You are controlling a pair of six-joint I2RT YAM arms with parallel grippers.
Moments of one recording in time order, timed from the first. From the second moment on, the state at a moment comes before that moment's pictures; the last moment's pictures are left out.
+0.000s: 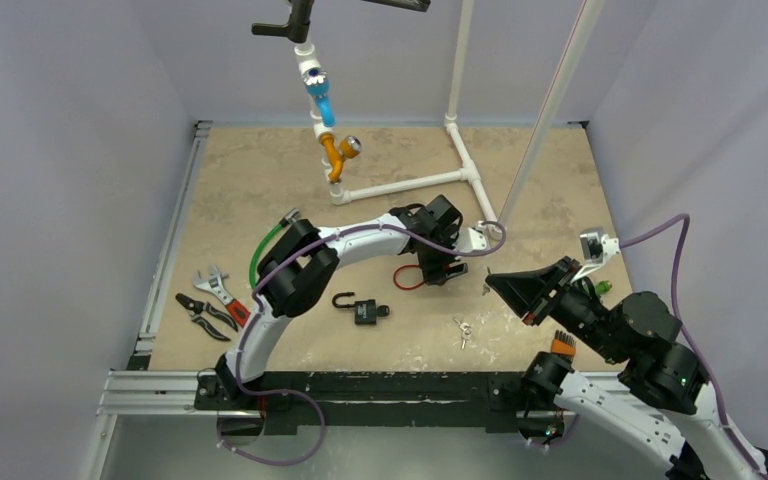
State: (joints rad) left arm -0.91 2.21 1.68 -0.51 0.28 0.45; right arm 0.88 0.31 0.90 -0.61 0.11 0.65
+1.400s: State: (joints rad) left arm -0.88 0.61 1.30 -1.14 0.71 1.40; right arm 0.88 0.86 1.04 -0.36 -0.25 0.40
